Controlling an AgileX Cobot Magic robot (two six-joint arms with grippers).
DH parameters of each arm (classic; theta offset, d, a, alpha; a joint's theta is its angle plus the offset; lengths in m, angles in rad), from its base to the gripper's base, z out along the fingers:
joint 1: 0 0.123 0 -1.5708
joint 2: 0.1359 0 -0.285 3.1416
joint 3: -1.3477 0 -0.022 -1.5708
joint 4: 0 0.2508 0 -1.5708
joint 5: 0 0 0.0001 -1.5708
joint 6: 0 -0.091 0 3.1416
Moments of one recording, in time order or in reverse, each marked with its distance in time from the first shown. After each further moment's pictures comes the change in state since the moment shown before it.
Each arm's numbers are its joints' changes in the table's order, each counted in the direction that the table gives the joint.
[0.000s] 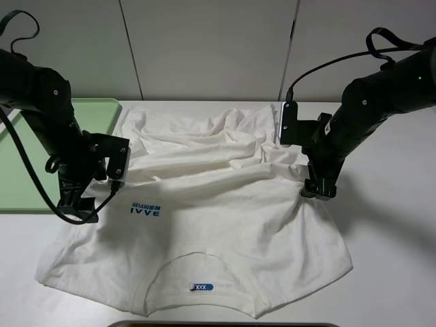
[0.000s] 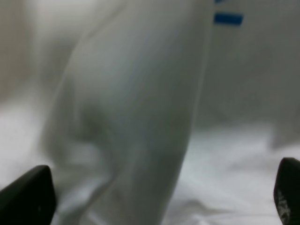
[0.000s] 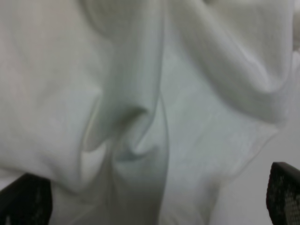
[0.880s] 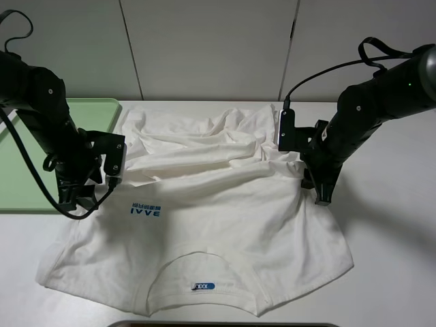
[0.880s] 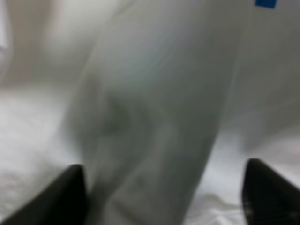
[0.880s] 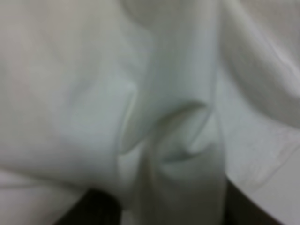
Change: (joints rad) left arm 0.029 0.002 0.000 0.001 -0.028 0.000; right arm 0.000 0.036 0.000 0.012 -0.003 0.022
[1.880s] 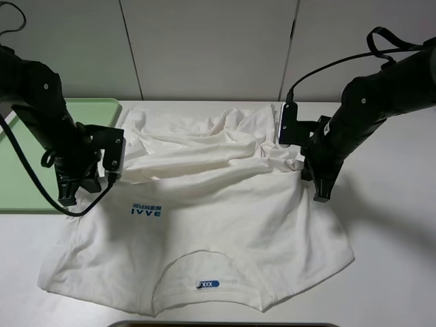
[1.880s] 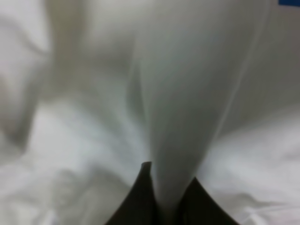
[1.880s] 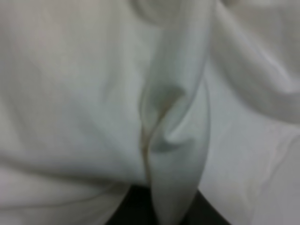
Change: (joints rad) left arm 0.000 -0.001 0.000 0.006 -0.023 0.000; right arm 0.000 -0.031 0.000 0.053 0.019 0.003
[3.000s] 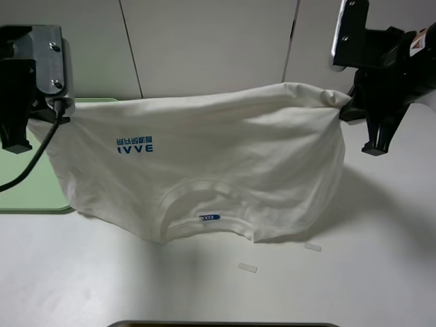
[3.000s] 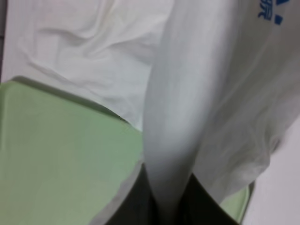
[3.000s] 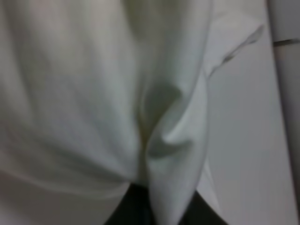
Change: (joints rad) left arm 0.000 -0.521 0.000 -0.005 0.095 0.082; right arm 0.000 -0.504 0.000 0.000 0.220 0.000
